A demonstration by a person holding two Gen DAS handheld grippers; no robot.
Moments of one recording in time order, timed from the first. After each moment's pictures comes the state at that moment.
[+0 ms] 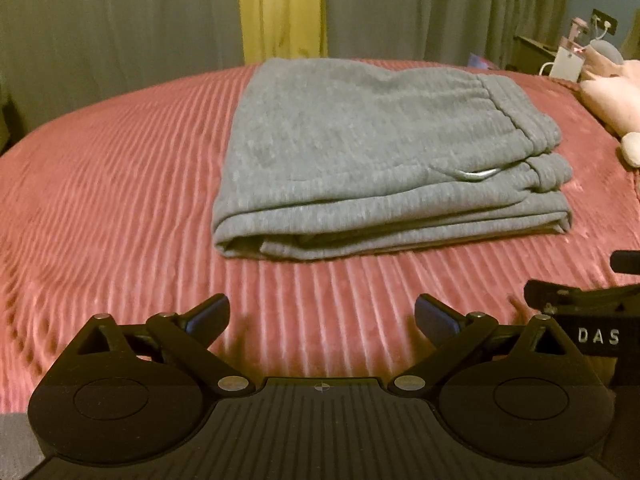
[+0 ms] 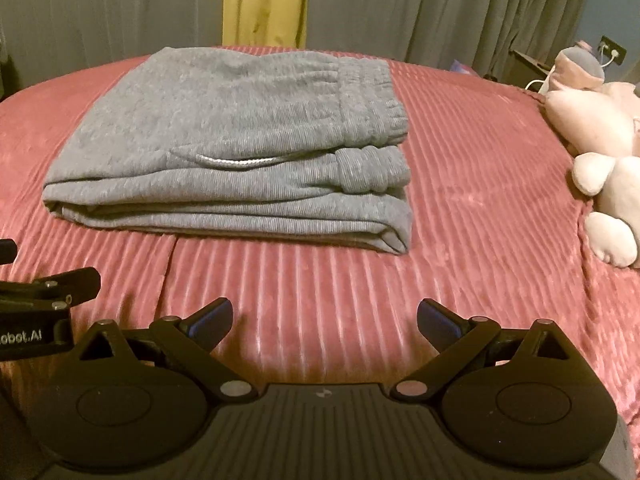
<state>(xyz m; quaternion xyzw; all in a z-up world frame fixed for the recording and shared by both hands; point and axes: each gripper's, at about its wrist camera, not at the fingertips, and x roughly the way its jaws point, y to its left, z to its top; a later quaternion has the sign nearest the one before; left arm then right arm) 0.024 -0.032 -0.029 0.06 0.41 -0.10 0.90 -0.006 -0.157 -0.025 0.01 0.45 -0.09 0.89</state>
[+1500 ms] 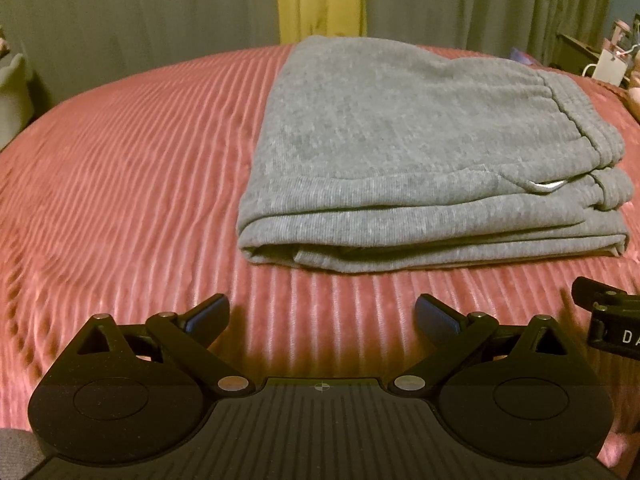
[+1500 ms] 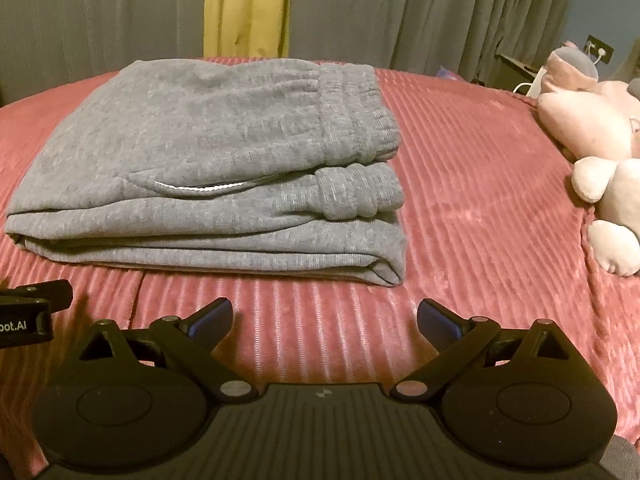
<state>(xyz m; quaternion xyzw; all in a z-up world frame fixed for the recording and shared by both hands) 0.060 -0.023 -0.046 0.06 0.44 -0.05 0.90 0.021 -0.168 -0.040 0.01 0.44 -0.12 0.89</state>
